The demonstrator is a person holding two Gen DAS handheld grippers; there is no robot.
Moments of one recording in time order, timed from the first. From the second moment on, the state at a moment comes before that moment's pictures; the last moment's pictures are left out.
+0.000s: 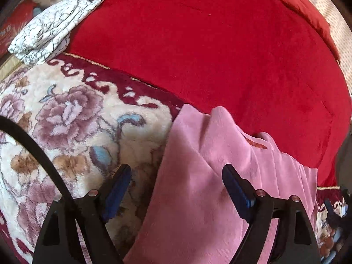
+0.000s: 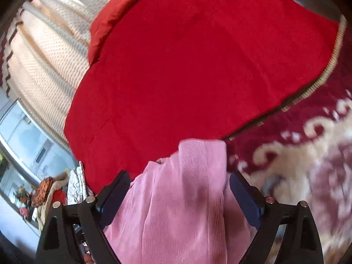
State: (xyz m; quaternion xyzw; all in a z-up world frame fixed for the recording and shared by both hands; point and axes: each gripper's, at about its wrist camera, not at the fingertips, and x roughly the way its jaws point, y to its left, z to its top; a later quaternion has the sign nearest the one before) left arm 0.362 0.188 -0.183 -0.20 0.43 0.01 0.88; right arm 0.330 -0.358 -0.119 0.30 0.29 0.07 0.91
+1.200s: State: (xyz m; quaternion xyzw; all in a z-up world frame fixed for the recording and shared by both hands) left arm 0.325 0.138 -0.149 -0.09 0.40 0.01 0.91; right arm 0.277 -0.339 -0.063 0.27 0.26 0.03 0.93
